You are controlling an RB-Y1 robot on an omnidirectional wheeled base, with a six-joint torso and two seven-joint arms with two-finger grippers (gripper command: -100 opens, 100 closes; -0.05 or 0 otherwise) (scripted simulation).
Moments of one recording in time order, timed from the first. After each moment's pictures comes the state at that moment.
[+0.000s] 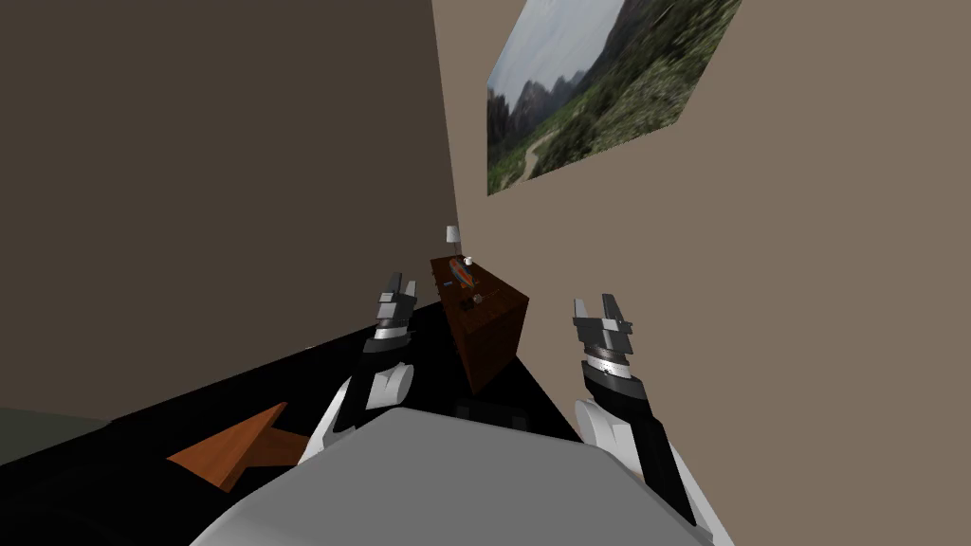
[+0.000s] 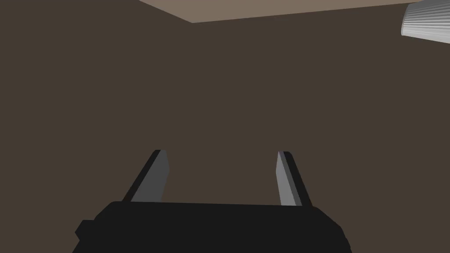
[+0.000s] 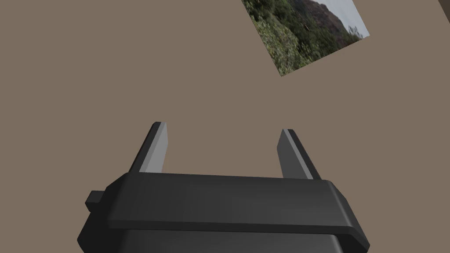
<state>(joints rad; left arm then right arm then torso) 0.48 -0.01 0.07 -2.39 -0.07 -0.37 -0.01 0.52 -0.03 0.01 -2.29 -0.03 -0.48 -0.13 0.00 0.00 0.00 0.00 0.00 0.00</state>
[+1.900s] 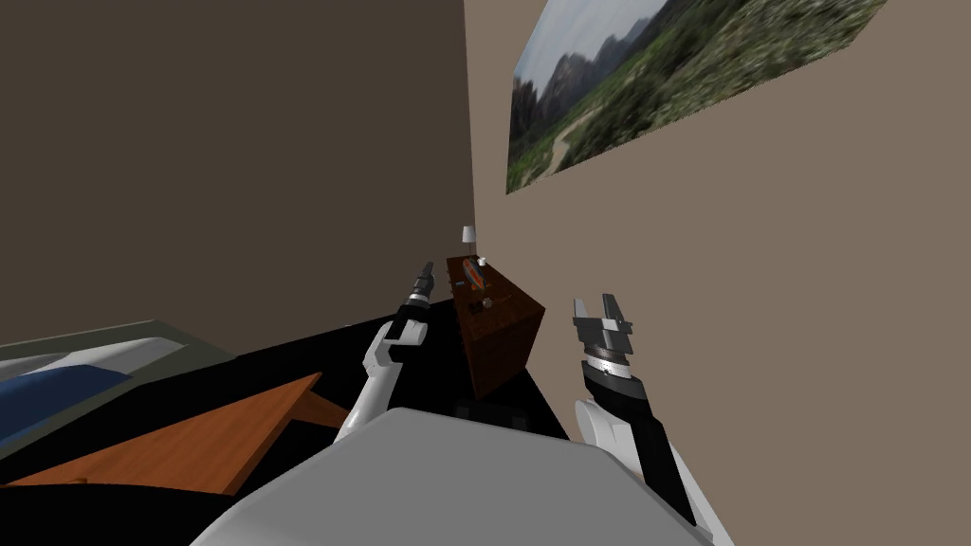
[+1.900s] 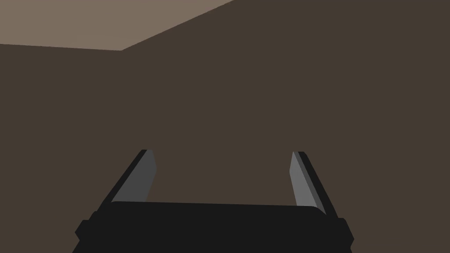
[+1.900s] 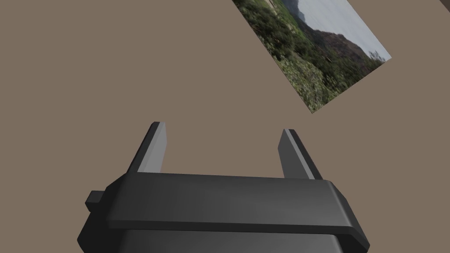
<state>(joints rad) 0.01 0.18 0.16 -2.05 -0.05 0.02 -0.13 0.52 -0.03 0.01 -2.29 -0.03 -0.48 -0.13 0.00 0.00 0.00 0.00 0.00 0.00</state>
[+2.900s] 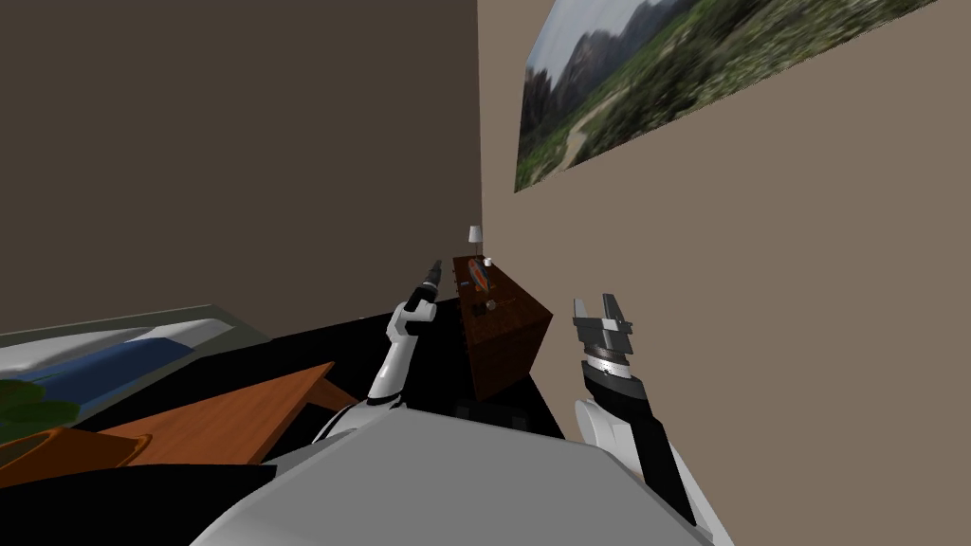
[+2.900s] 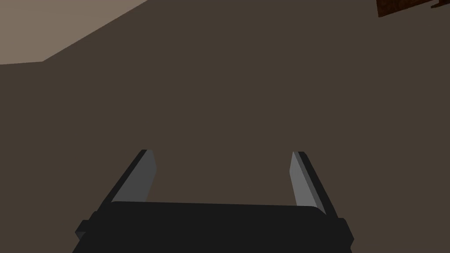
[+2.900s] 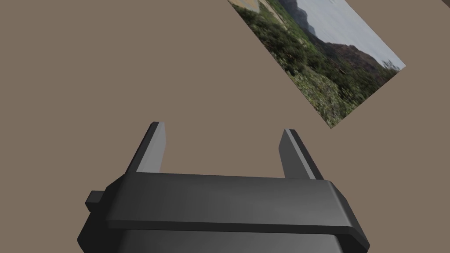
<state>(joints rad) -0.25 0.18 0.21 -1.83 -0.06 0.28 -0.20 0.52 -0.03 0.01 -2.29 -0.03 -0.48 -0.13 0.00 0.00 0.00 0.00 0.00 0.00</state>
